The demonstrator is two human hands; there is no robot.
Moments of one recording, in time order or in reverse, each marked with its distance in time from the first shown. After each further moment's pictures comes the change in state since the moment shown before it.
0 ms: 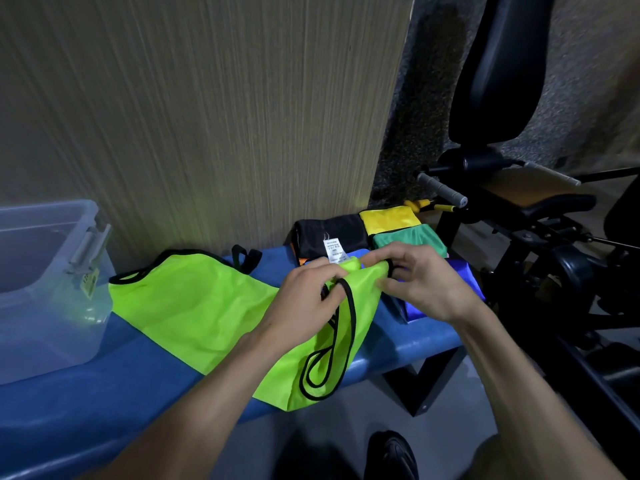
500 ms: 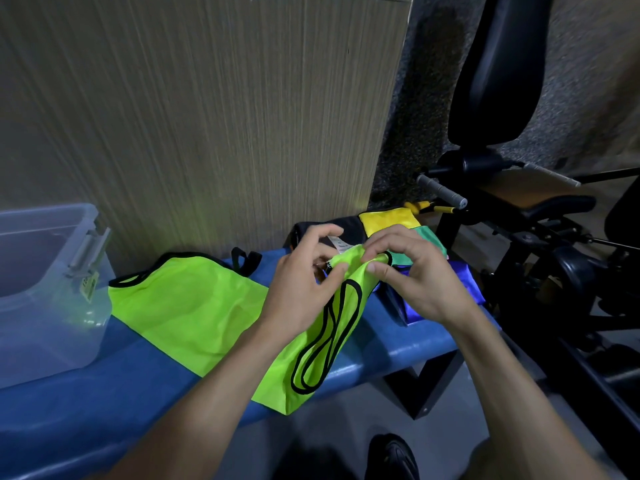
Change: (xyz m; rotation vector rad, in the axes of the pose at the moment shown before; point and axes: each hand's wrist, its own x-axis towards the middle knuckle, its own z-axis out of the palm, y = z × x) left_hand 0.010 0.014 -0.010 -0.228 0.199 -0.040; right_hand 0.006 -0.005 0.003 -0.269 0.151 -0.296
